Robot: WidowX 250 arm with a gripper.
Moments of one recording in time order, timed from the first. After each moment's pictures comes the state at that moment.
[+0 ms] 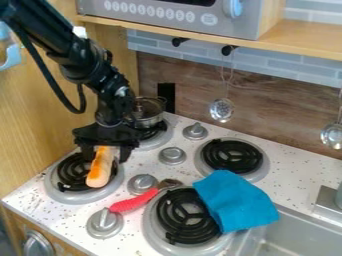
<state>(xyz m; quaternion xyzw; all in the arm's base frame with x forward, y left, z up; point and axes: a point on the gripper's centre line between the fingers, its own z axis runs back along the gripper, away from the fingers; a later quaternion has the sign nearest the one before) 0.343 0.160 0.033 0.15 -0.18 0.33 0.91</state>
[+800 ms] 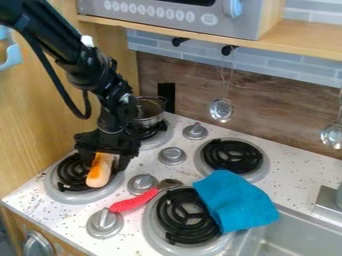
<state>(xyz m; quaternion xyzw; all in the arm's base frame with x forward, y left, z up) 0.339 0.163 0.018 0.17 -0.14 0.31 0.92</state>
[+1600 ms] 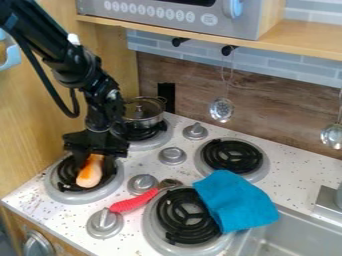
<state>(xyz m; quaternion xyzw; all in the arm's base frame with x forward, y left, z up) 0.329 0.178 0.016 0.16 -0.12 0.31 0.93</state>
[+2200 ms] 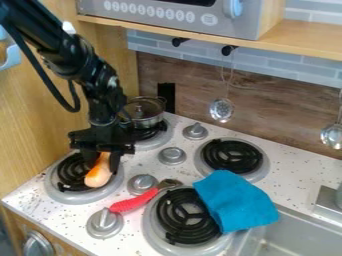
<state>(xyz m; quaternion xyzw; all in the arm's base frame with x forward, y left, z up) 0.332 0.159 0.029 0.10 -0.12 0.29 0.94</state>
